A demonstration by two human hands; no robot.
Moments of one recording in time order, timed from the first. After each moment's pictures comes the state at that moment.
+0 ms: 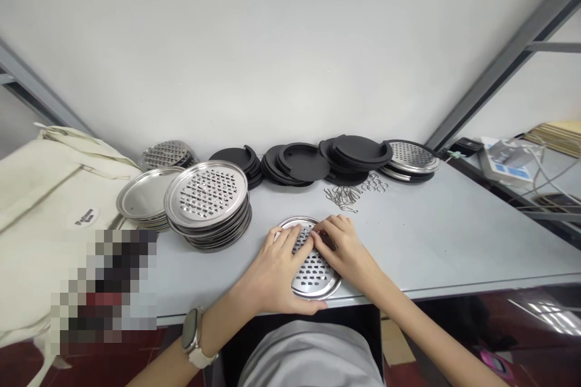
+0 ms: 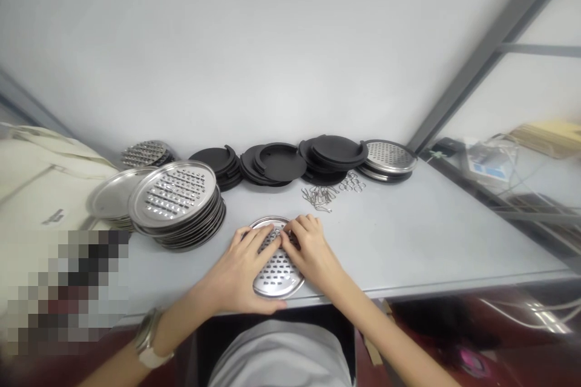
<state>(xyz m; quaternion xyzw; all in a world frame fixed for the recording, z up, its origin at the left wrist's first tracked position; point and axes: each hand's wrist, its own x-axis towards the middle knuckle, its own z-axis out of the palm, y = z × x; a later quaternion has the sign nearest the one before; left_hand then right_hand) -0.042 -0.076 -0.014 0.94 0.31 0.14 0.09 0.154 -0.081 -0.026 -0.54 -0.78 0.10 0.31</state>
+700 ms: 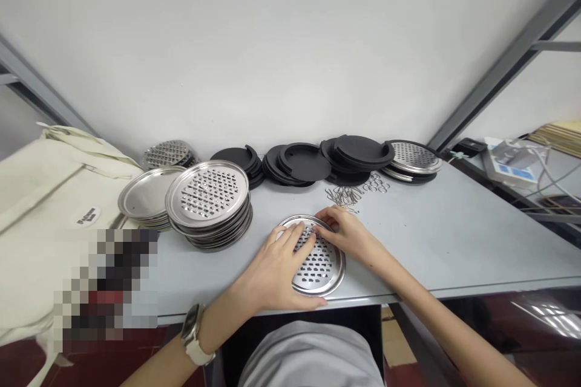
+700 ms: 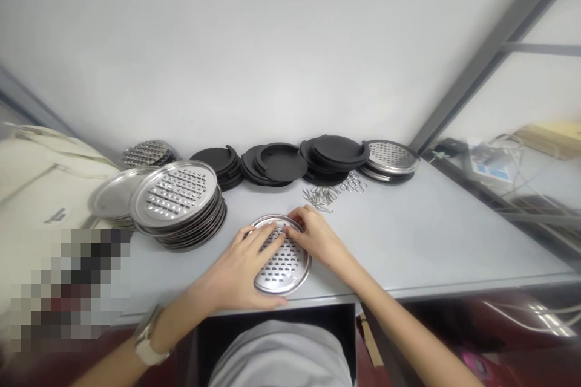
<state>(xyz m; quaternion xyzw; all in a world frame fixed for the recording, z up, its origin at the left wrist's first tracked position) -0.041 -0.073 -0.005 0.94 0.31 0.11 0.11 0.170 -0.049 -0.020 -0.57 -0.73 0.25 0.29</state>
